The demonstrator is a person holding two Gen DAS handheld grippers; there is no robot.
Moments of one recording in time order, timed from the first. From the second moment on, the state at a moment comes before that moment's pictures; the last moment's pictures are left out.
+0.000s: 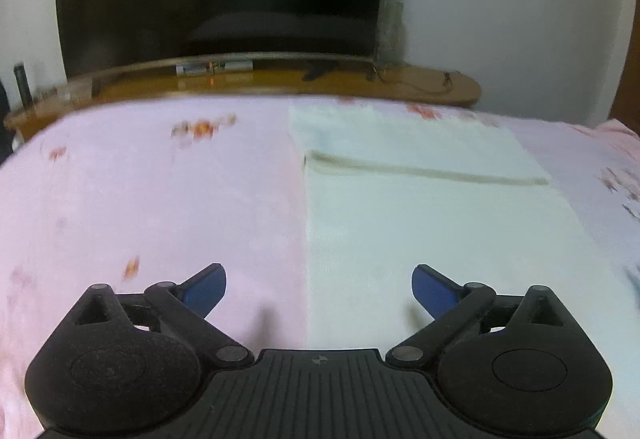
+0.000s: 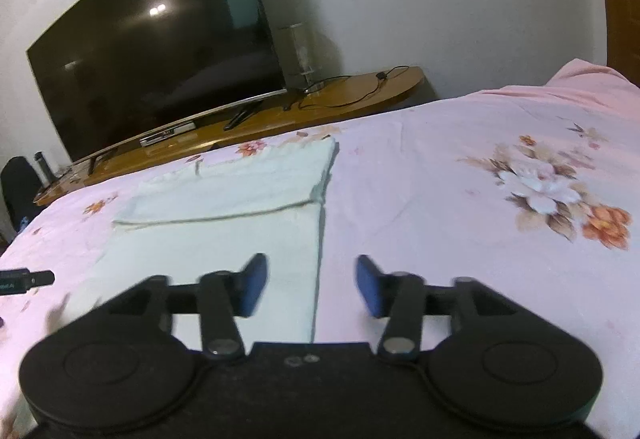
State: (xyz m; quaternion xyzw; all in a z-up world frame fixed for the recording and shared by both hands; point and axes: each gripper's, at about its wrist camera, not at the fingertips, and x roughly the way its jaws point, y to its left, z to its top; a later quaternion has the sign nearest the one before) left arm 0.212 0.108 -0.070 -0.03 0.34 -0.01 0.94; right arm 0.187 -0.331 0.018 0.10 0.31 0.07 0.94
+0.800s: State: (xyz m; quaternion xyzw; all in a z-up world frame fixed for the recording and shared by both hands) left arm 0.105 0.154 -0.133 -0.26 0.44 -0.12 0.85; right arm 0.060 -0.362 -0.053 0.35 0.41 0.12 0.83
